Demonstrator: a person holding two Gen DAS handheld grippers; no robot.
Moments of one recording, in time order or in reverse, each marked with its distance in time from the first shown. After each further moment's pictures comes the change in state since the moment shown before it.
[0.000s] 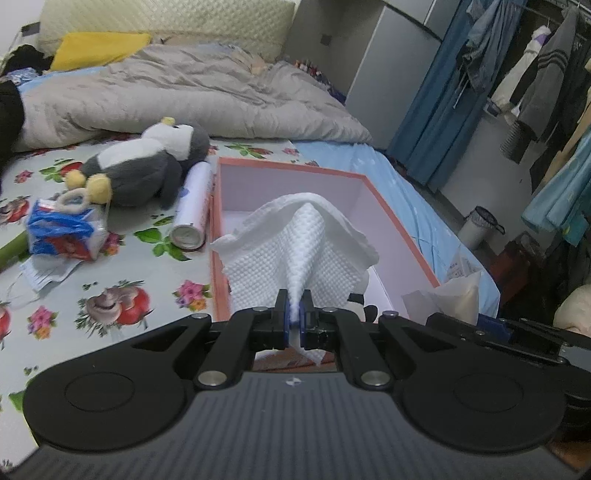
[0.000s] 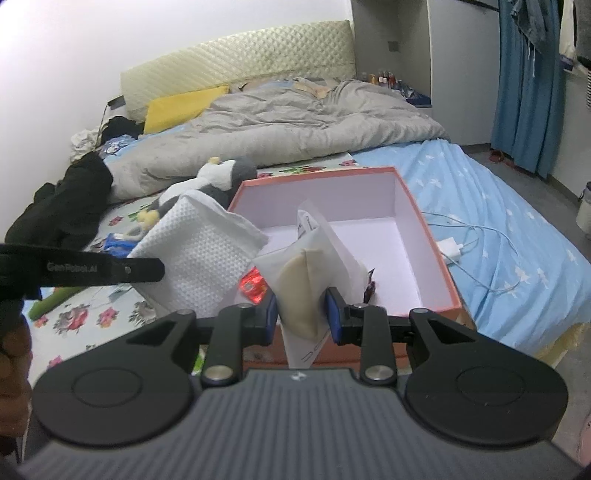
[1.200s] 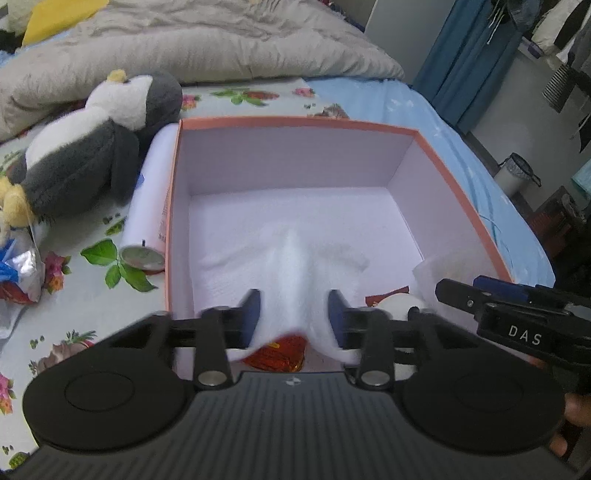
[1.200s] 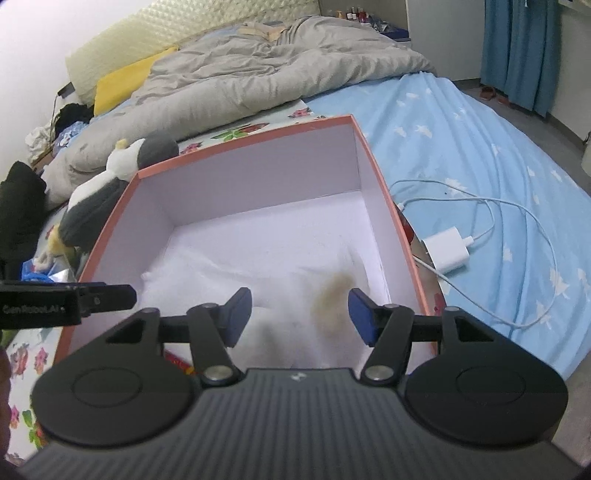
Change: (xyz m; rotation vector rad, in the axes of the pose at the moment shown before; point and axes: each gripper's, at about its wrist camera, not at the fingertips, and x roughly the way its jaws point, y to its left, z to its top) left arm 0.210 -0.002 0.075 0.041 0.228 0.077; right arm 0.162 -0.093 0.044 0.120 0.180 -0.021
